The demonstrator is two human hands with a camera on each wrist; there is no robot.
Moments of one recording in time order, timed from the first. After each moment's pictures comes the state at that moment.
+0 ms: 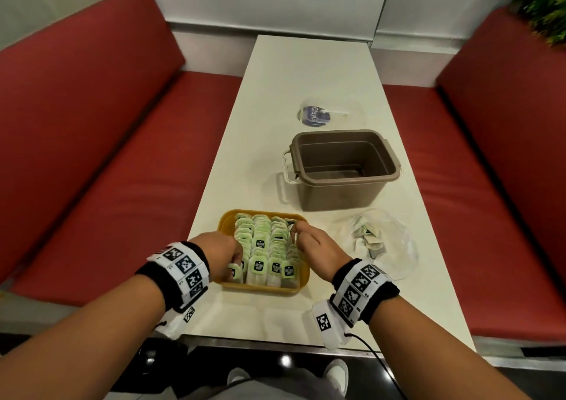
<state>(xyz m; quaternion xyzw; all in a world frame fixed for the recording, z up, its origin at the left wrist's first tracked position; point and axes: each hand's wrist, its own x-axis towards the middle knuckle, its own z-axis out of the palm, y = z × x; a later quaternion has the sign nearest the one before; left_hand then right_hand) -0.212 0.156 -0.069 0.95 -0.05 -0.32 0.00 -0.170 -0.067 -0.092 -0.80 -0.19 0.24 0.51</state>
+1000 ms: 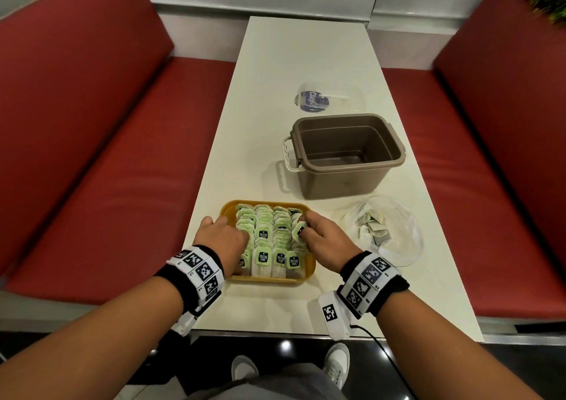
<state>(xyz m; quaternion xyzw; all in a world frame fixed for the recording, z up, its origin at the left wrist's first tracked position) -0.212 0.151 -0.103 0.97 -0.05 -0.20 -0.12 -0.169 -0.067 -0.106 -0.84 -0.14 0.22 0.48</state>
